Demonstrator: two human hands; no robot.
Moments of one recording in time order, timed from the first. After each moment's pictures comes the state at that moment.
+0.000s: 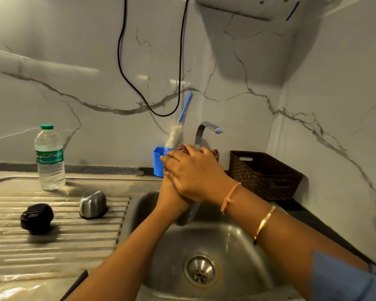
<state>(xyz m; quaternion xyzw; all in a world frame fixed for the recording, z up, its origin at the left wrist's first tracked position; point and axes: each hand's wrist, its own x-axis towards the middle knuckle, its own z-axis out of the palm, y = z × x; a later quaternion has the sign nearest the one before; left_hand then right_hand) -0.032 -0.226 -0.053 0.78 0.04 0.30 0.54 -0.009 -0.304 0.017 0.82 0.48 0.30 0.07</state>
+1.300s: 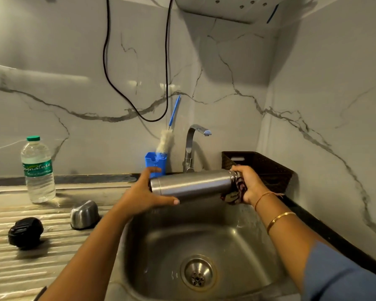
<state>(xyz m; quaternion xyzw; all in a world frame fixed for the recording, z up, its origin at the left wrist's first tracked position) -0.035 -0.165 -0.051 0.85 0.05 0.16 0.50 0.099 -0.398 -0.026 0.63 -0.05 -0.15 -0.76</state>
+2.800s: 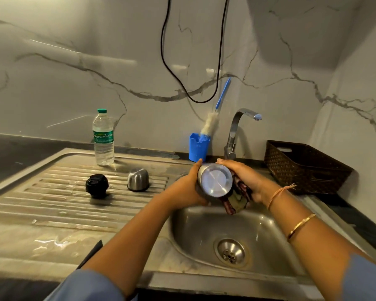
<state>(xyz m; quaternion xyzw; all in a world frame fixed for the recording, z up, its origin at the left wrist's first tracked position) -0.066 -0.172 -0.078 0.92 0.04 0.10 0.37 0.012 -0.318 -0.035 0.69 0.25 -0.31 -0.60</state>
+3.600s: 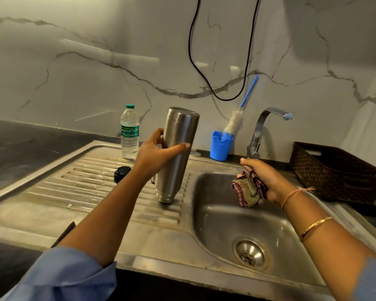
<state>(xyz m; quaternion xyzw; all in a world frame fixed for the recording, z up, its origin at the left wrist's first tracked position) -0.126 -0.089 -0.039 0.77 0.17 0.37 0.49 0.034 -0.295 -0.047 0.73 0.13 -0.27 -0.61</state>
